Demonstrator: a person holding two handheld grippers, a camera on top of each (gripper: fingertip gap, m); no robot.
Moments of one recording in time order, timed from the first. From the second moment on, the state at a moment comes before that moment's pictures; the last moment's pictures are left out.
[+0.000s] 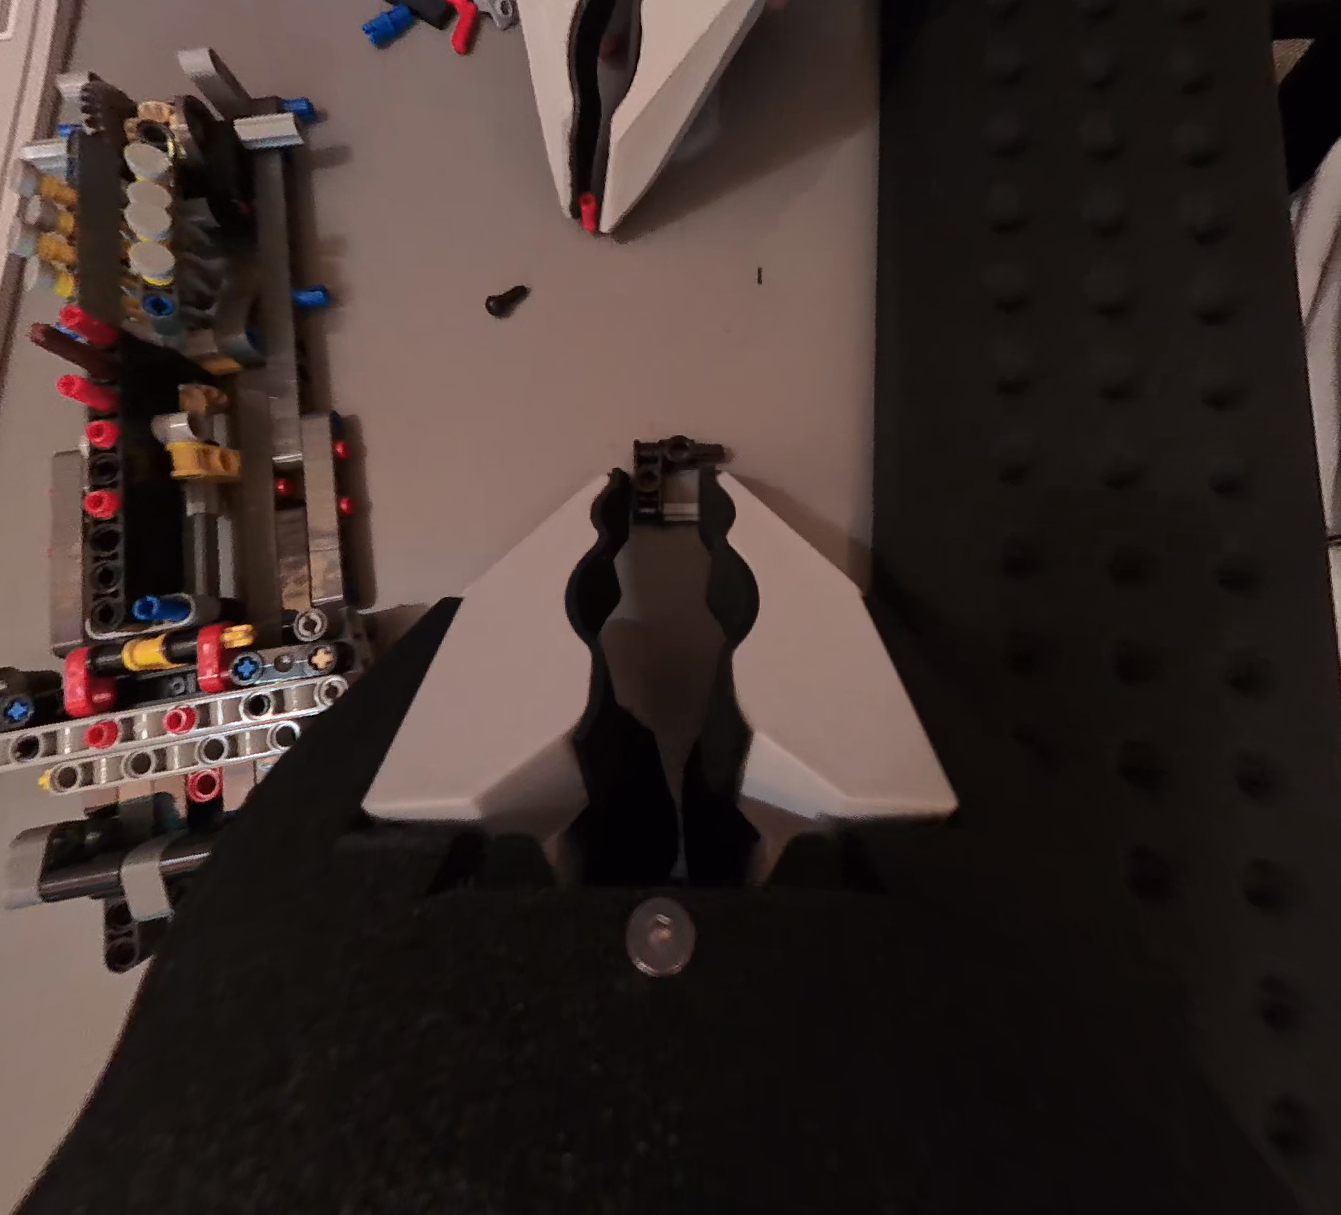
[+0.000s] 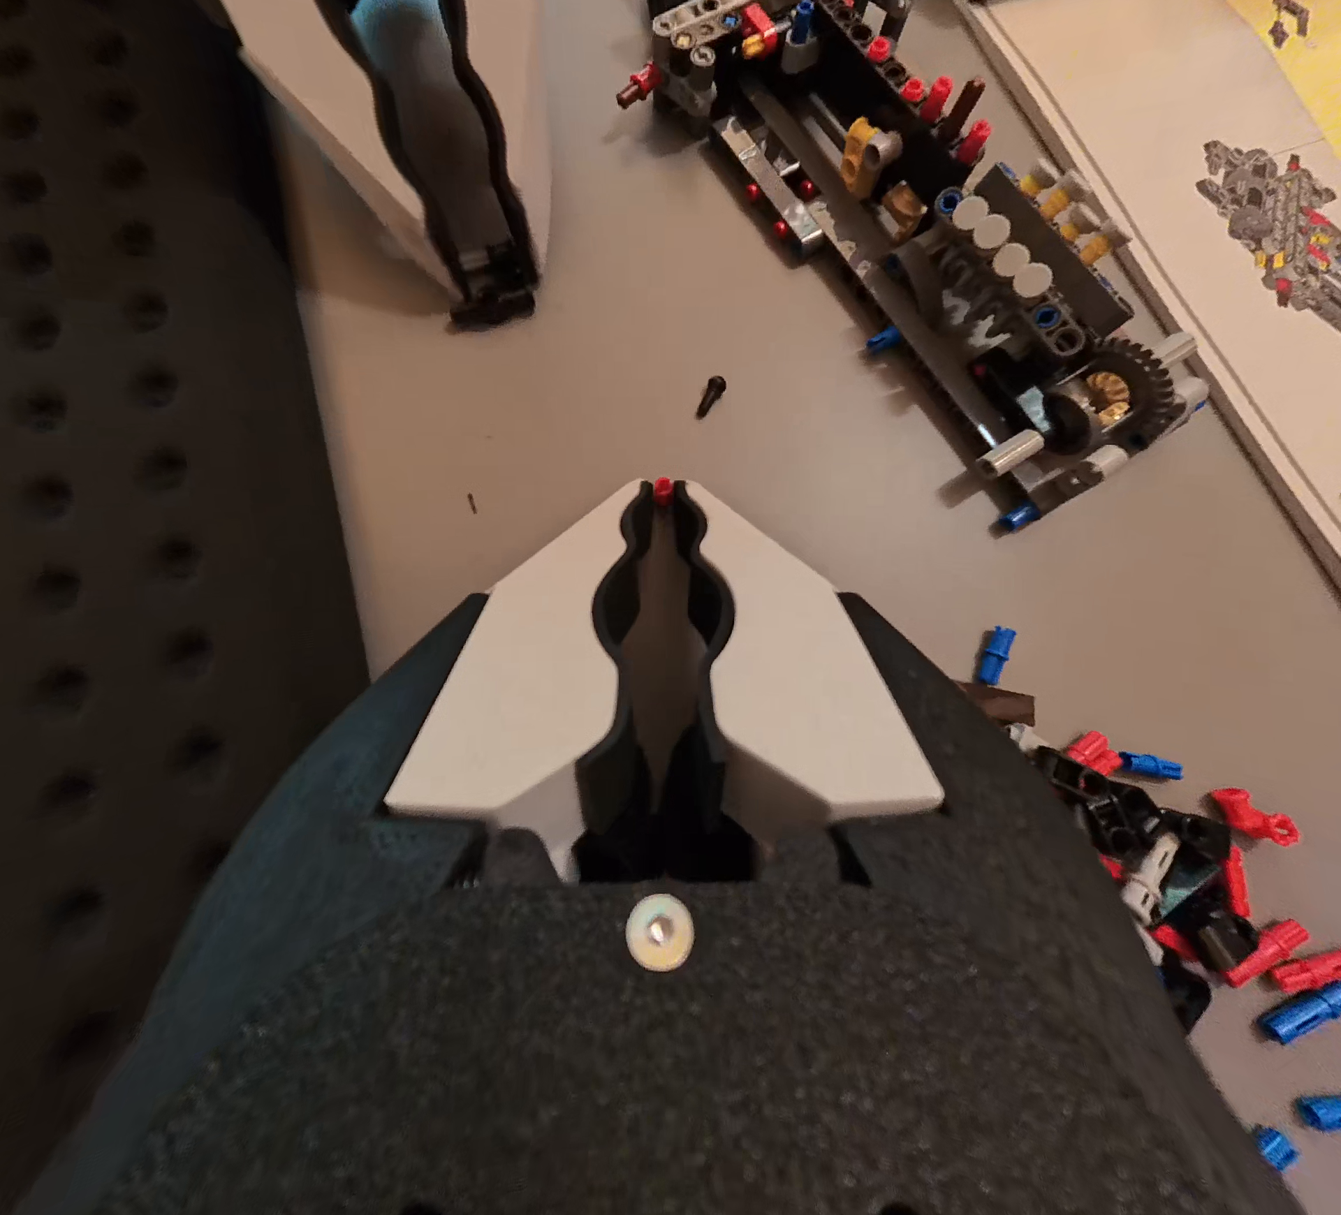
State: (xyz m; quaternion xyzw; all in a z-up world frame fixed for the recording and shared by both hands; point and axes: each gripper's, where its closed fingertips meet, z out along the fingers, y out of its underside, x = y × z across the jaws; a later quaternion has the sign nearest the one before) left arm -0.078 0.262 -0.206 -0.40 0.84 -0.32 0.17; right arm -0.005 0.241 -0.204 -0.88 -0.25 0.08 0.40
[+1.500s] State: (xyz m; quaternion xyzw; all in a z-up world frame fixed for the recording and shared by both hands) left arm -0.062 0.252 -0.115 -0.24 0.76 -0.38 0.48; right arm -0.064 0.258 -0.117 -0.73 -0.07 0.50 0.46
